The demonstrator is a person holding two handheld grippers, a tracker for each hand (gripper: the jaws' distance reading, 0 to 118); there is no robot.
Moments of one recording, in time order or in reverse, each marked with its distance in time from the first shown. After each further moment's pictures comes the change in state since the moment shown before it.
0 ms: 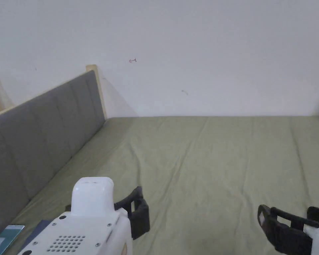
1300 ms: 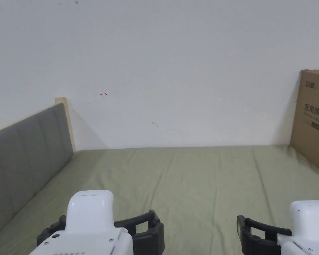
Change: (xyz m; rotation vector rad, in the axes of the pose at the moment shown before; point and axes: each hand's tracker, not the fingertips) left arm 0.038 0.034 0.011 -0.025 -0.049 0.002; right arm -0.010 0.021 0.017 0.095 -0.141 0.072
